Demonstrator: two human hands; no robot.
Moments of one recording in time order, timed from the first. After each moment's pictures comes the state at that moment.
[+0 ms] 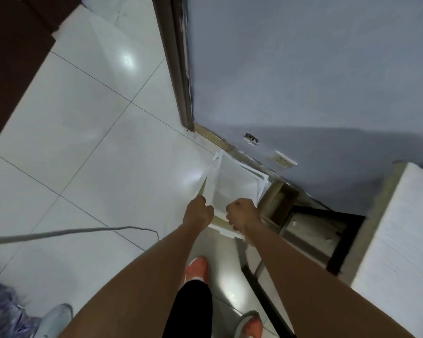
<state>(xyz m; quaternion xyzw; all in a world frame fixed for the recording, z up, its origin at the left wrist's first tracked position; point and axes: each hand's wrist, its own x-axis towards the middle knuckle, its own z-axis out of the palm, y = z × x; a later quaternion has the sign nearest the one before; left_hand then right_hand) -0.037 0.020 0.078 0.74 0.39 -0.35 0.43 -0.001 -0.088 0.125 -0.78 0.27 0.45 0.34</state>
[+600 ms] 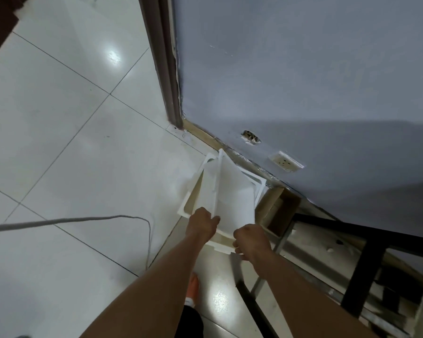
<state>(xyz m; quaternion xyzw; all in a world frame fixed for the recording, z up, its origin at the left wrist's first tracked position) -0.027 -0.012 -0.022 0.74 0.36 -0.35 0.44 -0.014 -0.124 0.041 -0.78 0.34 0.45 0.29</state>
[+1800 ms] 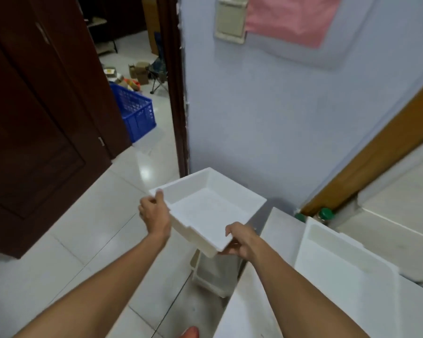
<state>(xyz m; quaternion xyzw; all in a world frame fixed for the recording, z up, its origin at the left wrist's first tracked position) -0.109 0.034 0.474 0.63 0.48 0.20 0.57 -0.079 -0.159 0.479 -0.64 0.25 0.38 0.61</state>
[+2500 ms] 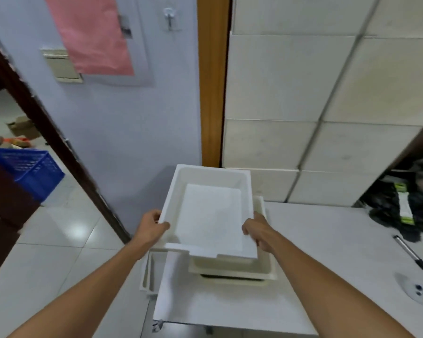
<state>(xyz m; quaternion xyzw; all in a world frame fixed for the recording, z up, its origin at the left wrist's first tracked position) -0.161 -0.181 0.543 0.86 0.11 -0.11 0.48 -0.201 -0.455 0.551 -0.73 0.28 0.18 0.60</state>
